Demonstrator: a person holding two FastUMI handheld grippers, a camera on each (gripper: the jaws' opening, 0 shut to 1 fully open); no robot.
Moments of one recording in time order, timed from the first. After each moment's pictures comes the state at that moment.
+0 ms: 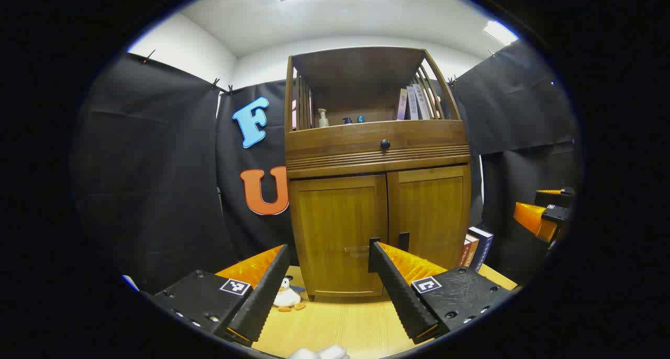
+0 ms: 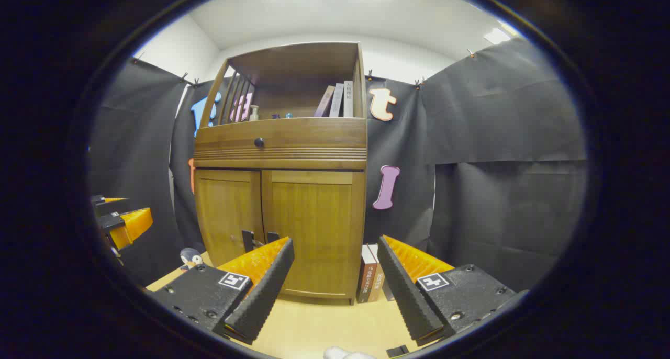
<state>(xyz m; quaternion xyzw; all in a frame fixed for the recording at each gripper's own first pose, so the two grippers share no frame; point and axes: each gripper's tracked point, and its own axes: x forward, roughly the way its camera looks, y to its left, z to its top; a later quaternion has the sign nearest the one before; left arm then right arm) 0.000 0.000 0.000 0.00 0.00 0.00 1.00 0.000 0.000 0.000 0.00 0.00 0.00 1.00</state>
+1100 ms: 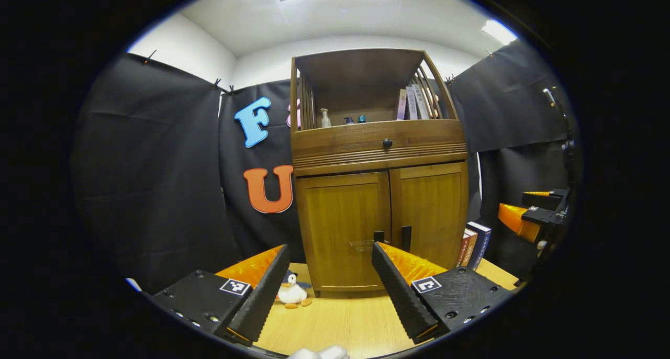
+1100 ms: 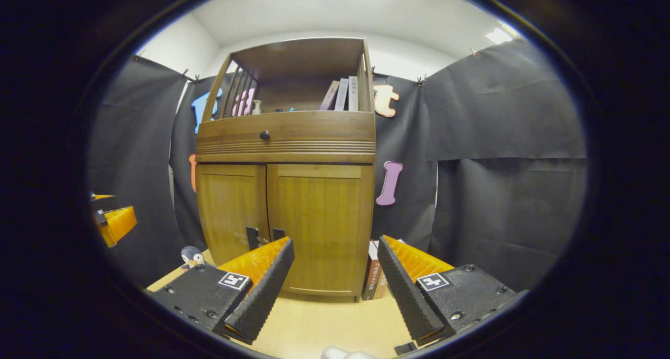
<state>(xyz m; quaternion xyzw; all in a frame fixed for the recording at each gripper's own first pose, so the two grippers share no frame) -0.025 0.024 -0.008 0.00 0.01 0.00 1.00 0.013 0.027 -0.008 0.00 0.01 0.01 1.00</state>
